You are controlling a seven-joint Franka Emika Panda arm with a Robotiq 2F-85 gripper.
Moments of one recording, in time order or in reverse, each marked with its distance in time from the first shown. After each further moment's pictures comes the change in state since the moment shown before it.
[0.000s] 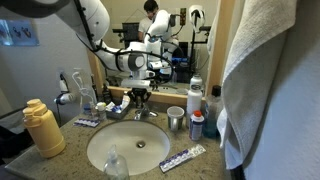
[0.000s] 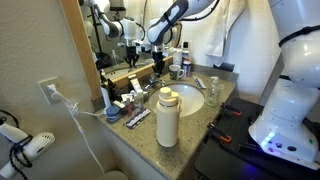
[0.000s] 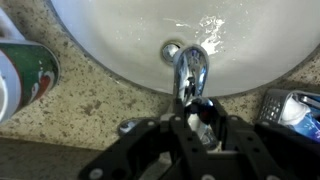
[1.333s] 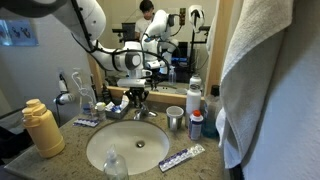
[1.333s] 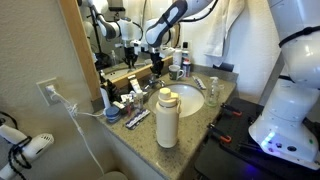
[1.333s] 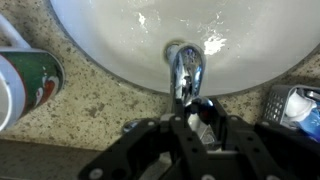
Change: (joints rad) arm 0.042 0.000 -0.011 0.001 -0.055 -0.002 0.121
